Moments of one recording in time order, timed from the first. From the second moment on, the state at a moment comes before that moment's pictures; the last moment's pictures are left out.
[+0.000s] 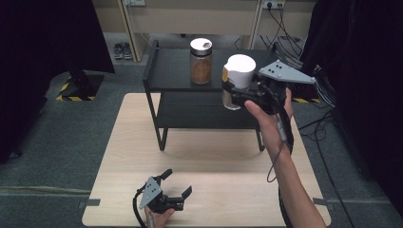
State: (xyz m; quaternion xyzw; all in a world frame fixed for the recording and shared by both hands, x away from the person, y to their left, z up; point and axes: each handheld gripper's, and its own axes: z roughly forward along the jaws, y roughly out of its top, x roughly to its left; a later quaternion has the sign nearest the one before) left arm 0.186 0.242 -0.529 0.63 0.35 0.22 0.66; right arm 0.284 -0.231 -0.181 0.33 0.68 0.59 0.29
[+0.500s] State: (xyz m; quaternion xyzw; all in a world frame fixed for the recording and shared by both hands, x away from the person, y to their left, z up) left arm 0.186 0.242 -0.529 0.63 0.35 0.22 0.66; right arm 0.311 -0.217 -0.168 0.35 0.67 0.58 0.31
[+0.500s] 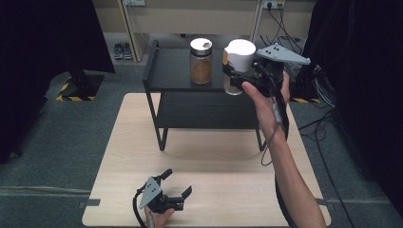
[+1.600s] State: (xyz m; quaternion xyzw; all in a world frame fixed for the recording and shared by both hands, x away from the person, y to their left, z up) left arm 0.187 0.243 -0.529 0.63 0.35 0.22 0.66; right arm 0.346 -0.190 -0.179 0.38 0.65 0.56 0.35
